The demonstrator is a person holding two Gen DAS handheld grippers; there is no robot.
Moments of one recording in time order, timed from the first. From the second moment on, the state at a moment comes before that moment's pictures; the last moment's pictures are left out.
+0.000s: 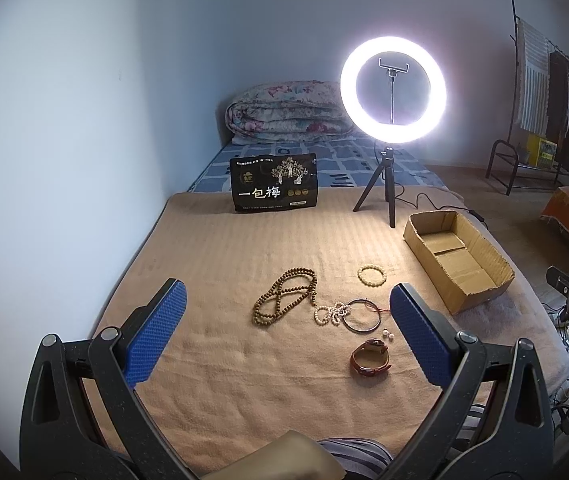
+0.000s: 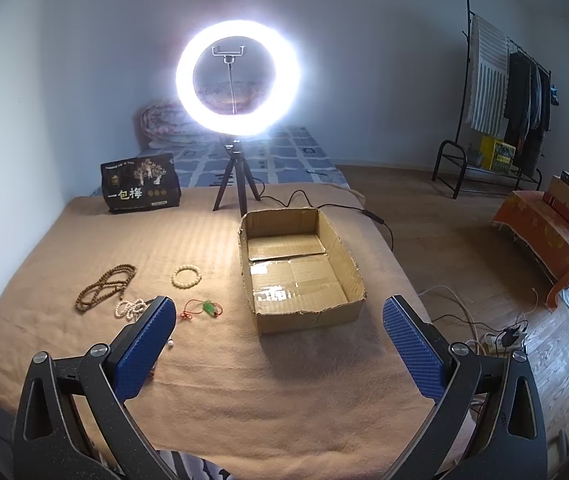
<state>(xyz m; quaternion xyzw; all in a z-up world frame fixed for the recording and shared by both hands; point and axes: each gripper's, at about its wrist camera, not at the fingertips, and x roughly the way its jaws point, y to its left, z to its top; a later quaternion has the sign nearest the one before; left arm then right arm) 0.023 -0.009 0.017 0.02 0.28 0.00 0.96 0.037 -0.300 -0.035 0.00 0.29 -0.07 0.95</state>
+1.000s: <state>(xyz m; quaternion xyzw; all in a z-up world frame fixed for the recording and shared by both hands) 0.027 -0.010 0.014 0.02 0.28 0.00 0.96 0.040 -0.301 -0.037 0.00 0.30 -0.07 0.95</state>
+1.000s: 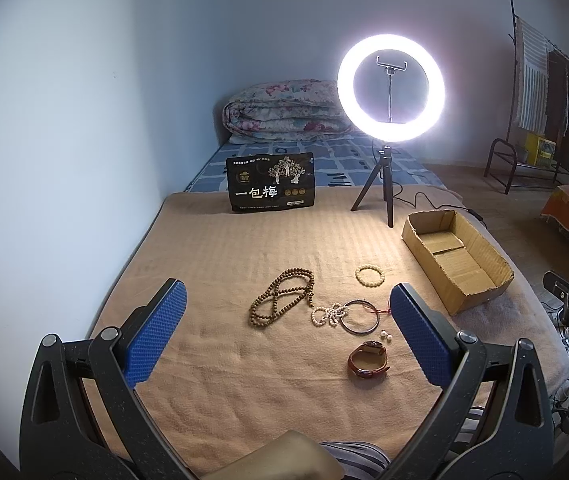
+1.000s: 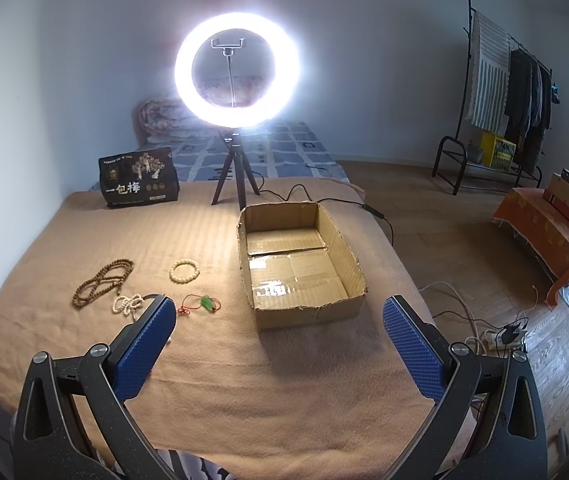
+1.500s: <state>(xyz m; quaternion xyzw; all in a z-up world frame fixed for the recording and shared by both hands) 0.028 -0.013 0.009 0.02 0.28 0.00 0.96 0.047 -0.299 -0.041 0.00 0.31 -0.06 0.95</state>
